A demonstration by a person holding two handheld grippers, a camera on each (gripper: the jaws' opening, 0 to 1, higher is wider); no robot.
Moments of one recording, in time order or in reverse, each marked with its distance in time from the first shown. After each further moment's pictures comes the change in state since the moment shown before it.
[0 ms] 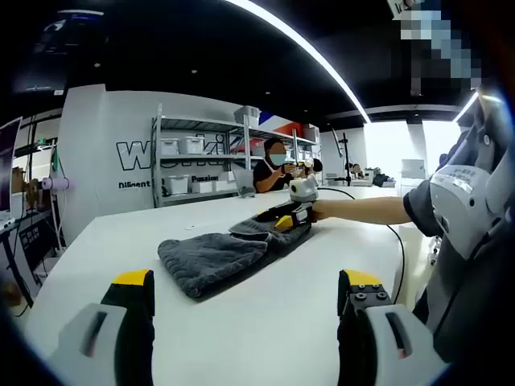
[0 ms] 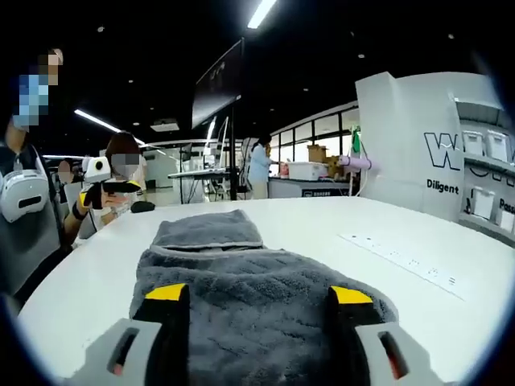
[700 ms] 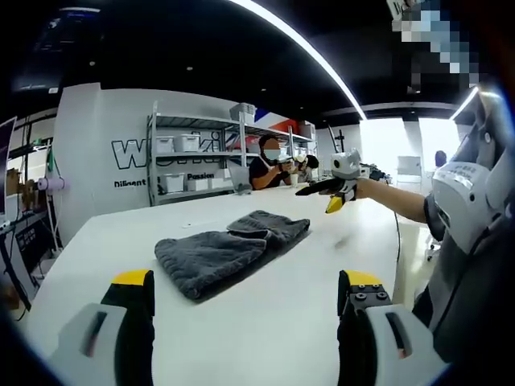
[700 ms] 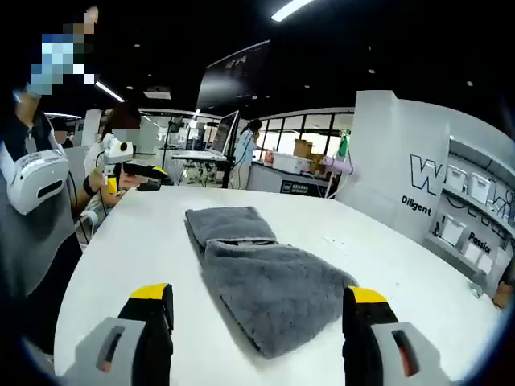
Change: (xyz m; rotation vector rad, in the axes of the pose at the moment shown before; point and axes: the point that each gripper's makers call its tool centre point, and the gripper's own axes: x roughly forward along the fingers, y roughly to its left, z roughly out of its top) left arm 0.010 0.002 -0.001 0.008 0.016 -0.030; right arm -0.106 0.080 0.008 -0.118 0.196 -0.191
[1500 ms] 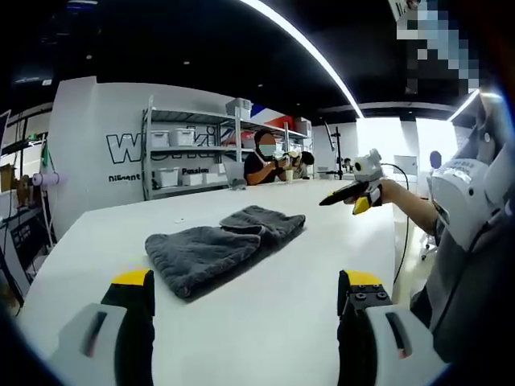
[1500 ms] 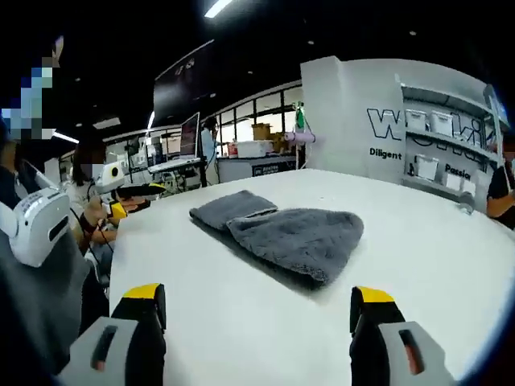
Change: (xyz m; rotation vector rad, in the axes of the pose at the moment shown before) left arm 0.010 -0.009 -0.007 -0.012 0.026 -0.031; right arm -0.026 0.049 -0.025 0.374 0.021 -0.061
